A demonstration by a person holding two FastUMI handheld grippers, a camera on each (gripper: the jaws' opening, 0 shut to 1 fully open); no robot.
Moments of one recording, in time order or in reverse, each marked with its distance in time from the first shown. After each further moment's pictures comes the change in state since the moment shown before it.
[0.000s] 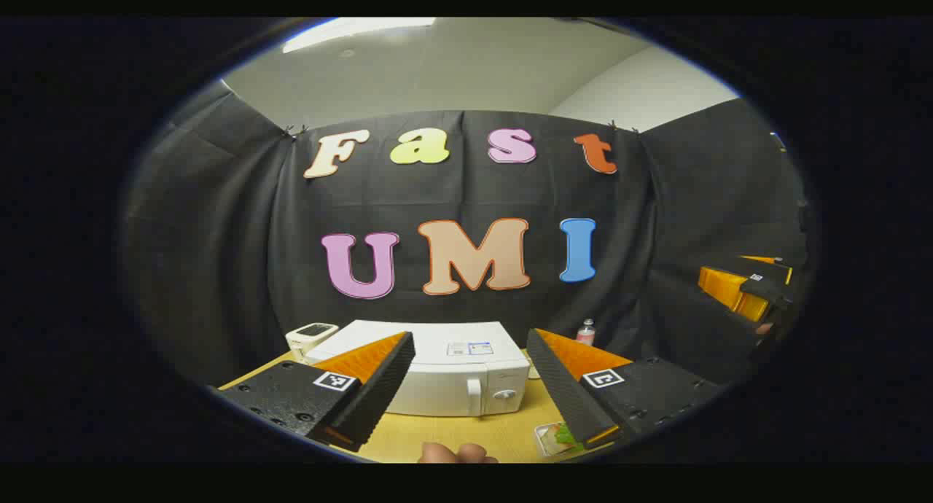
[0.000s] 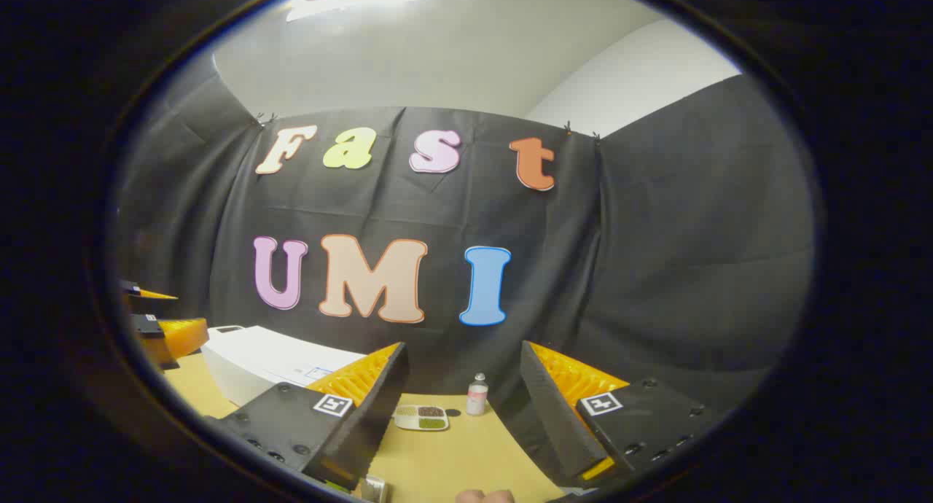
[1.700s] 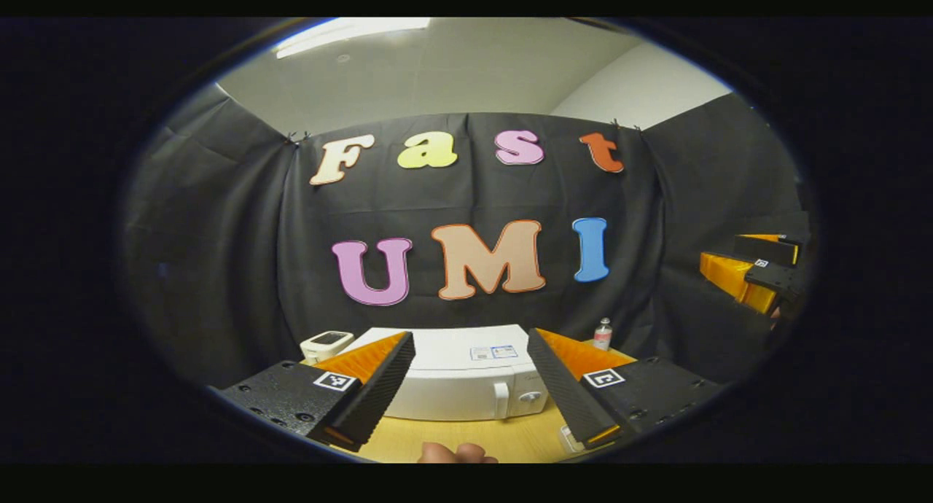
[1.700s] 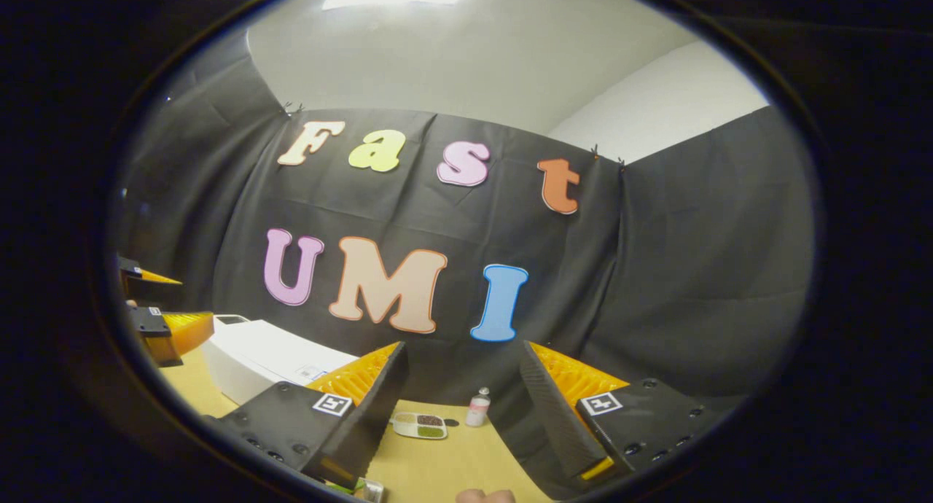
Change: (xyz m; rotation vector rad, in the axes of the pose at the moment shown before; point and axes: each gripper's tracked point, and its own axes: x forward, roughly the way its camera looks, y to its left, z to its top) left arm 0.003 0.030 -0.001 0.031 -0.013 0.024; right arm -0.002 0.045 0.024 -0.091 -0.030 0.031
